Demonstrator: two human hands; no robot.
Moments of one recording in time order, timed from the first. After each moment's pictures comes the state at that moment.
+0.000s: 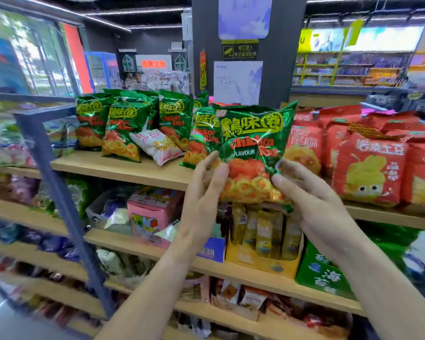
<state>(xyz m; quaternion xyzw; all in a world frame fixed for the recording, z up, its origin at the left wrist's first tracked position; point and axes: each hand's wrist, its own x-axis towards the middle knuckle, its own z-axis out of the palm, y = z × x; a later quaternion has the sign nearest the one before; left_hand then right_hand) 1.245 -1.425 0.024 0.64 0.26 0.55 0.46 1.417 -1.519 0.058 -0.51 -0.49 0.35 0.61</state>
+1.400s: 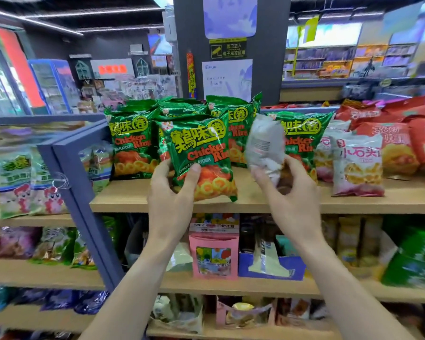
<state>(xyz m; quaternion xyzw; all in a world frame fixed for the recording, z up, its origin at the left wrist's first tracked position) 1.029 -1.224 0.037 0.65 0.35 0.57 0.37 1.201 -1.328 0.035 -0.62 -0.46 -0.04 0.63</state>
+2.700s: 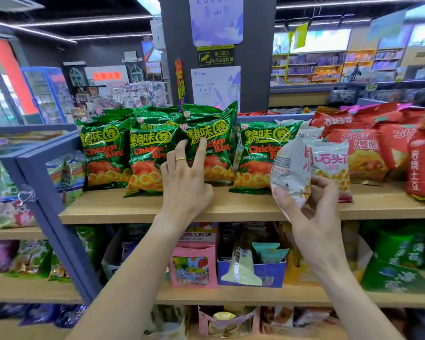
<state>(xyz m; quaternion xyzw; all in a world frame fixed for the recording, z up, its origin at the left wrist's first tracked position) 1.123 -1.191 0.041 0.82 0.40 0.38 -0.14 1.263 -1.386 0.015 -0.58 -0.40 0.05 0.71</state>
